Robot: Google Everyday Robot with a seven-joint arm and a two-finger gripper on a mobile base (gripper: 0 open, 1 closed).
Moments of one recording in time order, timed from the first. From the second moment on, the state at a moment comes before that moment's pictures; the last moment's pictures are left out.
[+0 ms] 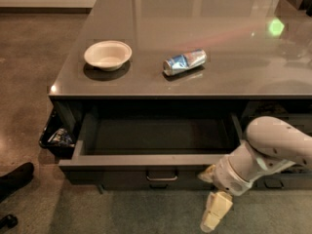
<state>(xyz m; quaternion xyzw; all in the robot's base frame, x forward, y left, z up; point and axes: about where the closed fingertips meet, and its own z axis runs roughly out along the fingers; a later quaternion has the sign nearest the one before) 0.362 -0.140 0.625 -0.57 0.76 0.28 0.11</state>
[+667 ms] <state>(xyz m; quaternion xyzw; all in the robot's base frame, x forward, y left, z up) 0.411 -0.123 0.620 -0.60 0.75 0.27 0.12</state>
